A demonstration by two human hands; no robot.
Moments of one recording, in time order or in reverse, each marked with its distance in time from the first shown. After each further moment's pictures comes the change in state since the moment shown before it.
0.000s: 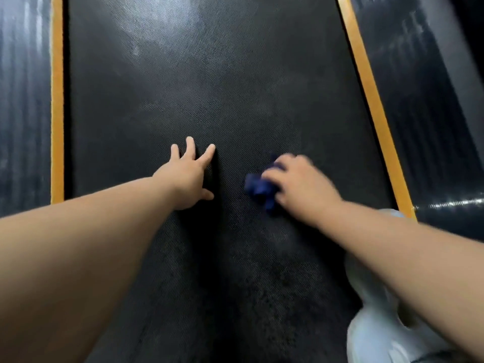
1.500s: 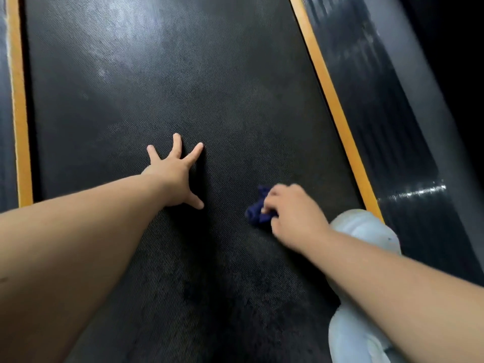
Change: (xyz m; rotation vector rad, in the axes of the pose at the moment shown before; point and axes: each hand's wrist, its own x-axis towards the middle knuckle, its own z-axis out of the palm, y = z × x) left_hand 0.017 0.023 -0.032 0.000 -0.041 -0.035; right_hand -0.043 -0.006 -0.010 0.174 -0.109 0.301
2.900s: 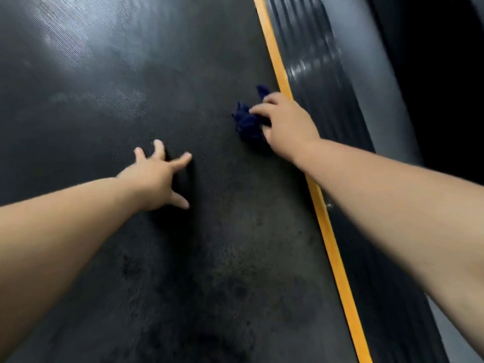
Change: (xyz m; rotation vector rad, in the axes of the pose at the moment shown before) left_hand -0.028 0.061 0.037 0.106 0.007 0.094; right_hand 0.054 0.089 -0.084 -0.129 0.228 -0.057
